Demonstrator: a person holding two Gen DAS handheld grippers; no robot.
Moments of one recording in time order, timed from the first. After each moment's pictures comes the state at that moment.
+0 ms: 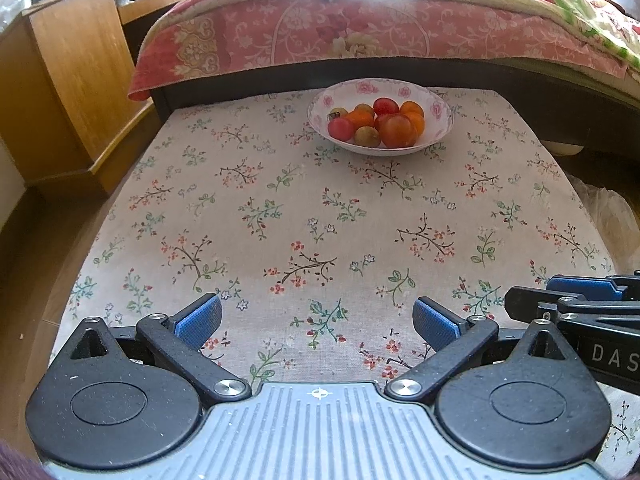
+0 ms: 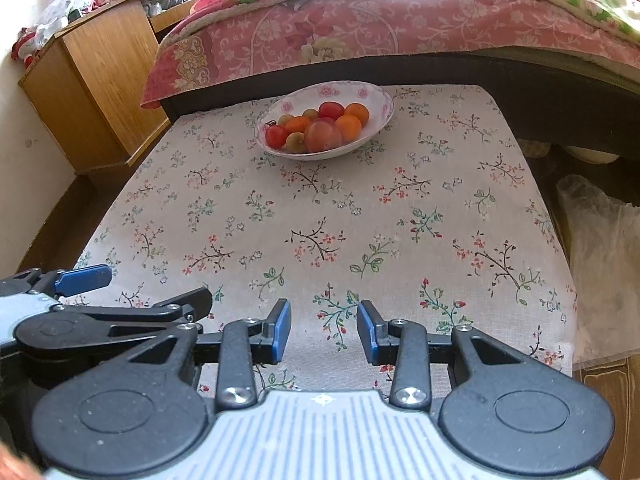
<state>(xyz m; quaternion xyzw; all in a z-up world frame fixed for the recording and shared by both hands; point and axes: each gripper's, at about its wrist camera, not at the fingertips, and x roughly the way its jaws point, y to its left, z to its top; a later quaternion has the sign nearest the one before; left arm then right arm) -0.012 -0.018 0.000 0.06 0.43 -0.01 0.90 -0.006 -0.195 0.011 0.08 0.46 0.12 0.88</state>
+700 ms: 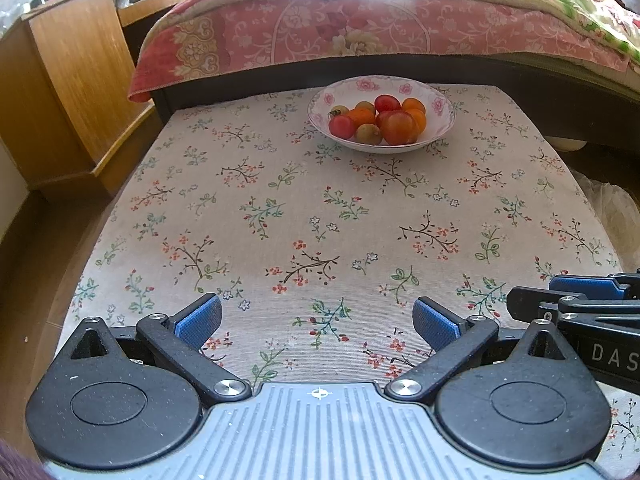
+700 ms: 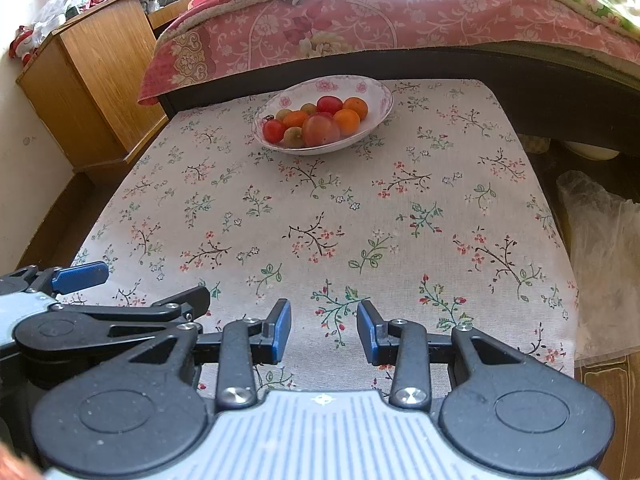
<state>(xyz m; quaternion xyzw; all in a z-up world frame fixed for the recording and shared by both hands) -0.011 -0.020 -0.001 0.07 0.43 -0.01 0.90 -0.004 -0.194 0.008 0.08 0.46 0.12 0.87</state>
